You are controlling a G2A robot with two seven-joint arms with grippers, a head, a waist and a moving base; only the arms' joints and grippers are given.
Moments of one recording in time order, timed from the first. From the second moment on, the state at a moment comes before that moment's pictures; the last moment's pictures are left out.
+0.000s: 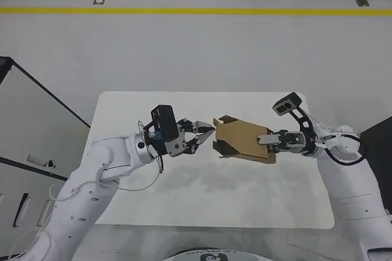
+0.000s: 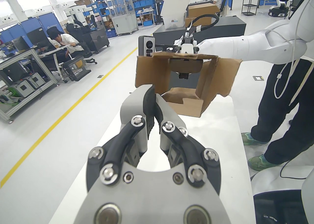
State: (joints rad) left arm 1.30 -1.06 -1.19 -1.98 1.06 -0.78 -0.09; right arm -1.24 -1.02 1.37 -1.52 0.86 -0.16 1.54
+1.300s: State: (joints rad) left arm 1.35 -1.04 -1.26 -2.01 1.06 -0.82 -0.10; right arm -1.26 -0.98 1.32 -1.58 0.81 -0.20 1.52
